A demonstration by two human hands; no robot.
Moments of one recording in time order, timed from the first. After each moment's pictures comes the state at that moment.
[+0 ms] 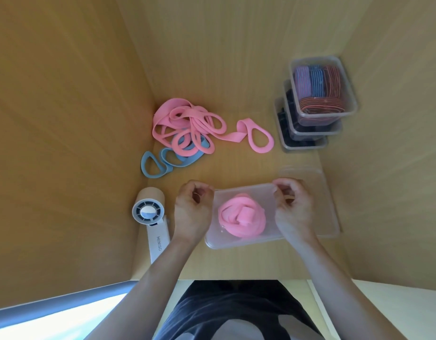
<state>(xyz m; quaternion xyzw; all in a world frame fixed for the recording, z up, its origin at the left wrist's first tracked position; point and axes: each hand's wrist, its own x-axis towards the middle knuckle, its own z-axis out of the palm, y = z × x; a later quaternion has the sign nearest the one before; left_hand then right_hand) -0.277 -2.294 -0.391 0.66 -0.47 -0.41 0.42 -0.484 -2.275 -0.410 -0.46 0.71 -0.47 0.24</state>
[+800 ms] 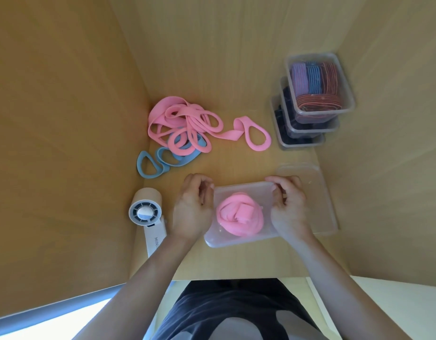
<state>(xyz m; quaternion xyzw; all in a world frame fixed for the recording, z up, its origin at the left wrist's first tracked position) -0.271 -2.303 -0.405 0.60 -0.64 -0.29 0.37 -0.482 -2.274 -0.412 -0.53 0.71 -0.42 0.21</state>
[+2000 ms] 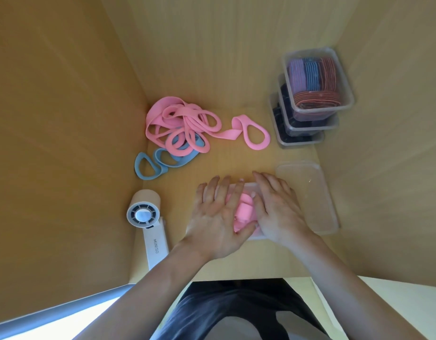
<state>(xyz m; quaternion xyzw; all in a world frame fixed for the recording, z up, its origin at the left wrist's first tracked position) -0.299 -2.281 -0.394 0.49 -0.87 -0.07 0.05 -0.474 -2.277 -0.386 -0.68 0.70 -0.09 0.20</state>
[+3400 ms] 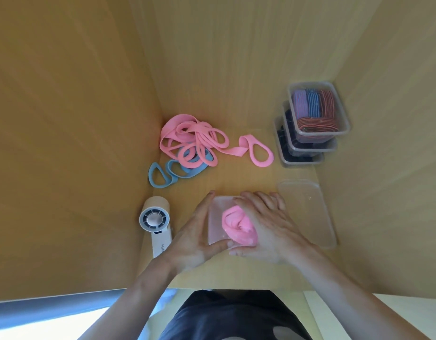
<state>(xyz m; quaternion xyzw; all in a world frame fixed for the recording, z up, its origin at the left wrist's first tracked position) -0.239 -2.270 -0.385 0.50 -0.69 -0.48 0.19 -0.464 -2.270 -0.368 -0.82 0.55 0.00 0.13</state>
